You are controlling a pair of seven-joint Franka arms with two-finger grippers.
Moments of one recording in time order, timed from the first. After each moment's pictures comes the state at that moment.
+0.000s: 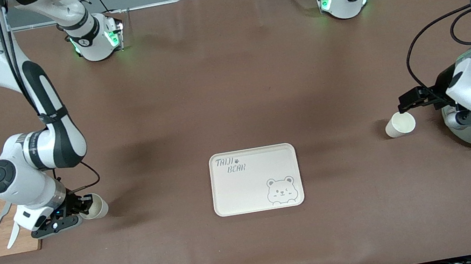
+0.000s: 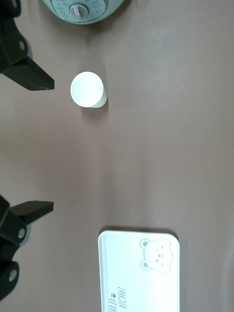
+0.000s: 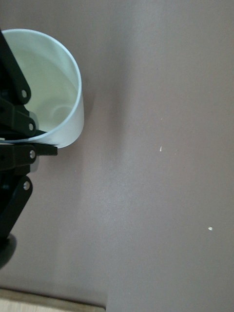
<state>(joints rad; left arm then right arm) 0.23 0.27 -0.40 -1.46 -0.02 1.71 -0.11 0.18 0.57 -0.20 -1.75 0.14 2.44 -0.28</state>
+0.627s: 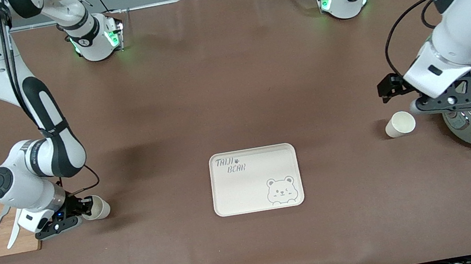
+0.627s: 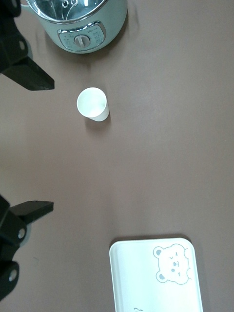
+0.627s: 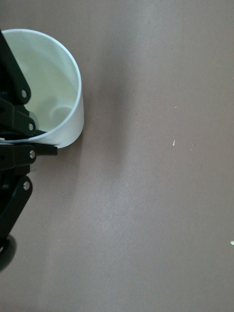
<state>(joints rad) 0.07 0.23 -0.36 -1.46 0.13 1.65 -0.16 0.15 0.64 -0.20 -1.75 0.25 2.49 -0.42</state>
